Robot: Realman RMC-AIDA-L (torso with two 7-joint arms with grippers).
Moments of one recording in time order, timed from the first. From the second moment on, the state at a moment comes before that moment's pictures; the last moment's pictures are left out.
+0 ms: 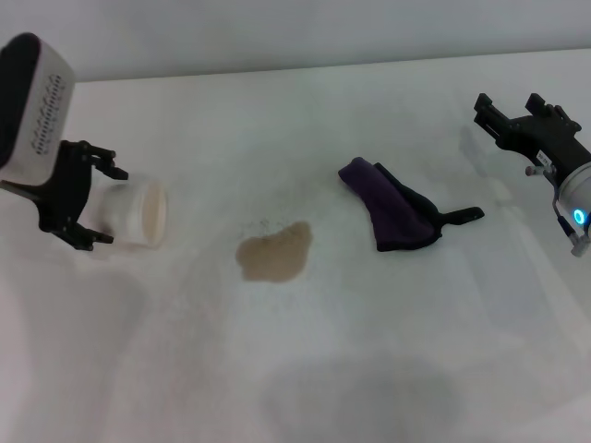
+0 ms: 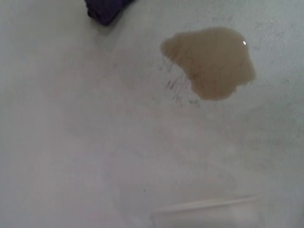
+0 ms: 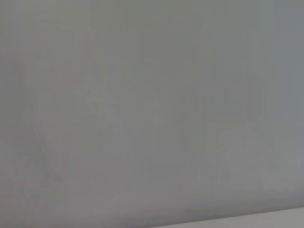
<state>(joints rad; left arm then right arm) -1.22 -2.08 2.85 -0.63 0.46 1.28 -0.61 0.57 2.03 -0.54 0.12 2.25 0.97 -2.68</state>
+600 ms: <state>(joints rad) -1.19 -2.08 2.85 -0.53 0.48 1.16 -0.66 0.56 2.03 -0.54 0.11 2.25 0.94 -2.68</state>
